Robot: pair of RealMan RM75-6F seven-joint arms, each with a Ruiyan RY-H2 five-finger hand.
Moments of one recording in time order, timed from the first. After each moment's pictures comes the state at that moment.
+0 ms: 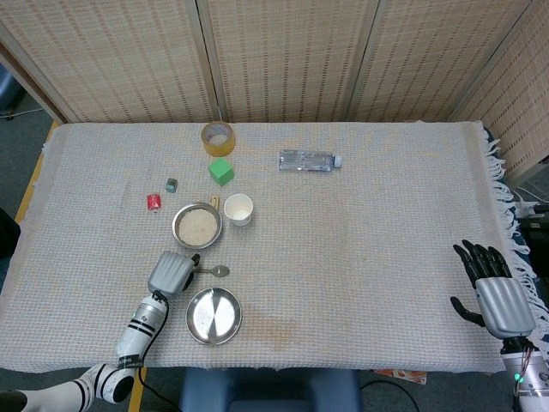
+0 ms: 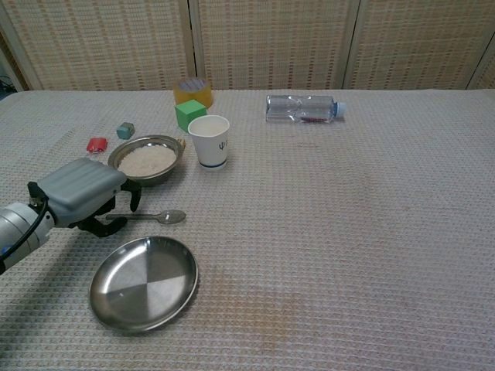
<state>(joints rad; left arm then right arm) -0.55 -1.79 -0.12 -1.09 1.39 1.08 0.49 0.11 -1.10 0.03 -1.63 -1.50 1.40 -0.06</state>
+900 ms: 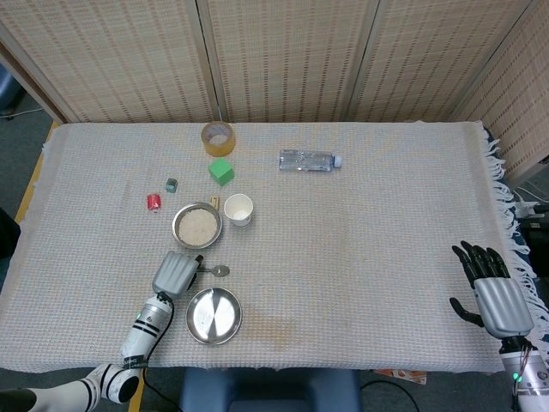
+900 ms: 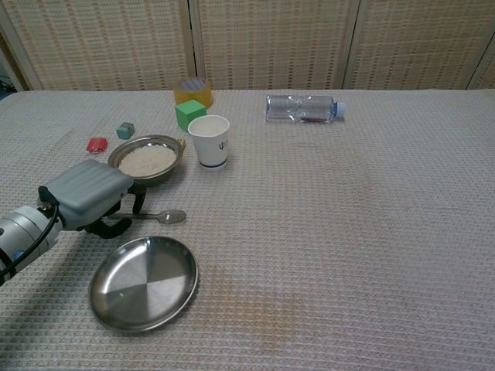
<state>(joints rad) -0.56 -1.83 -0.10 -1.06 1.38 1.11 0.53 0.11 -1.10 0.03 -1.64 -1.48 1.38 -0.07</state>
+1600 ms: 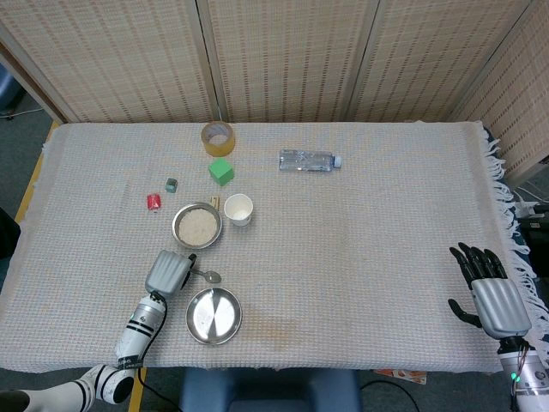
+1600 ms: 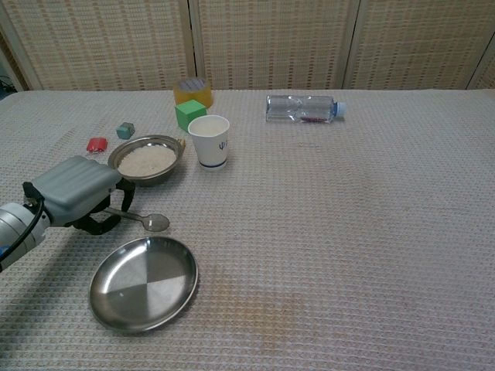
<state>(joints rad) -0.55 -1.79 -0.10 -1.08 1.36 1.12 0.50 0.12 -1.10 0.02 -1.64 -1.48 1.37 -0.08</state>
